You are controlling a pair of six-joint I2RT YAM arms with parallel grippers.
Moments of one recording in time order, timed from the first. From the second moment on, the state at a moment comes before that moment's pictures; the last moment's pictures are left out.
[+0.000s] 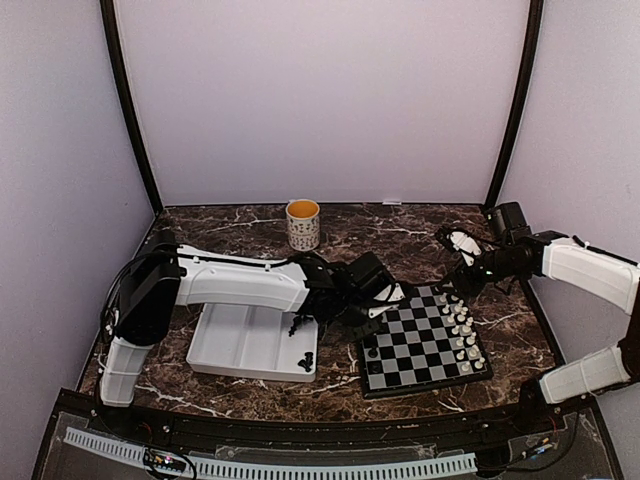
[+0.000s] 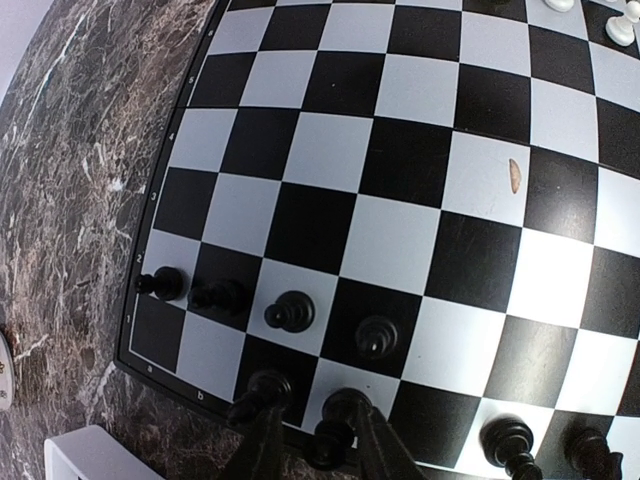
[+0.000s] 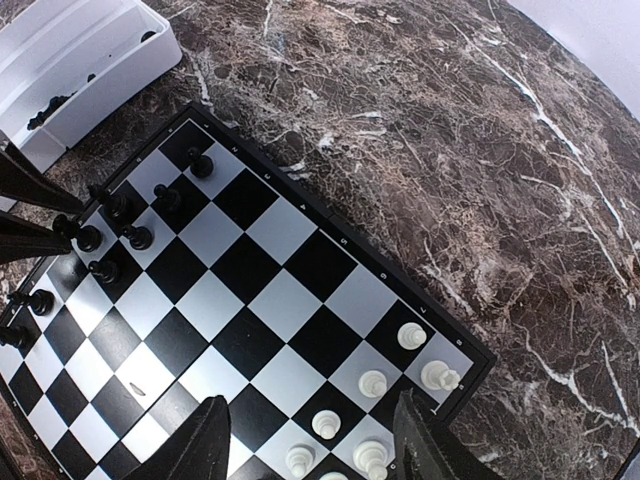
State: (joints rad) left arm -1.15 2.19 1.71 -0.49 -0.20 0.22; right arm 0.26 1.25 0.82 -0.51 -0.36 -0.46
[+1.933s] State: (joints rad) left arm -0.80 2.14 1.60 -0.58 -0.14 0.24; right arm 0.26 1.28 0.82 -0.51 -0.37 -0.47
